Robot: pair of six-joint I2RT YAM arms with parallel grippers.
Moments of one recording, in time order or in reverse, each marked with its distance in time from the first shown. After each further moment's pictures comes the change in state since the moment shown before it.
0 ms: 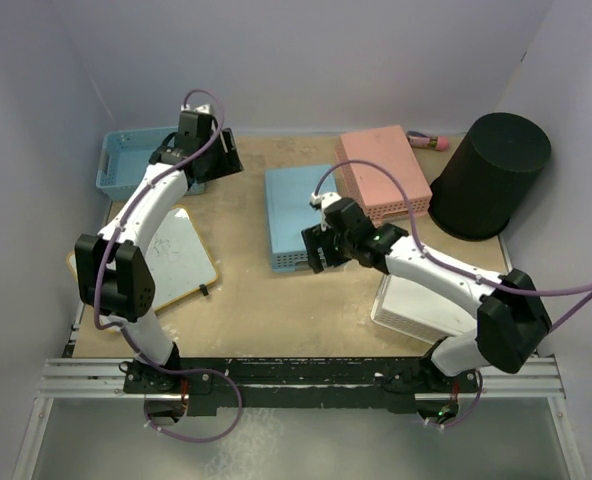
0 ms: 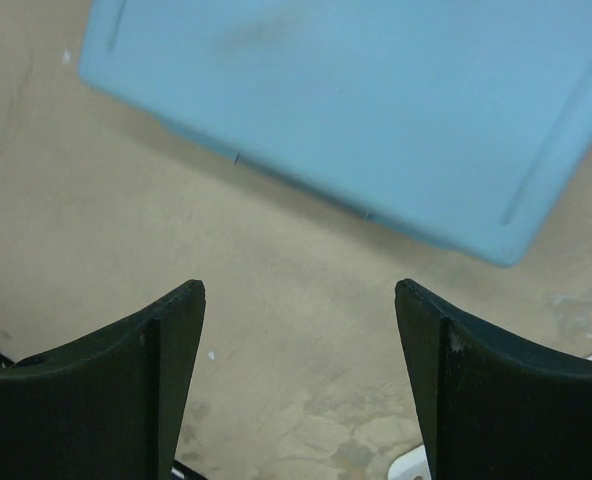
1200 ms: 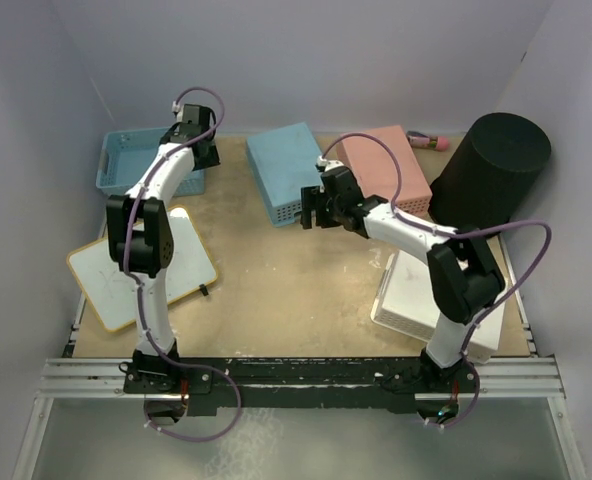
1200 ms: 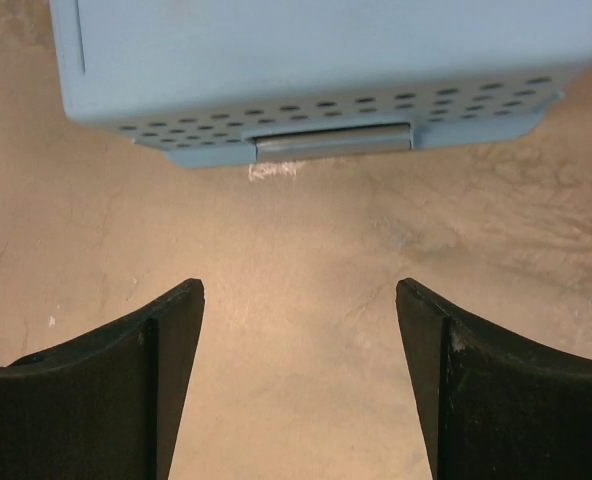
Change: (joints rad) left arm 0.097 0.361 0.293 -0.036 -0.397 0.114; right arm -0.127 0.374 0.203 0.236 0.000 0.119
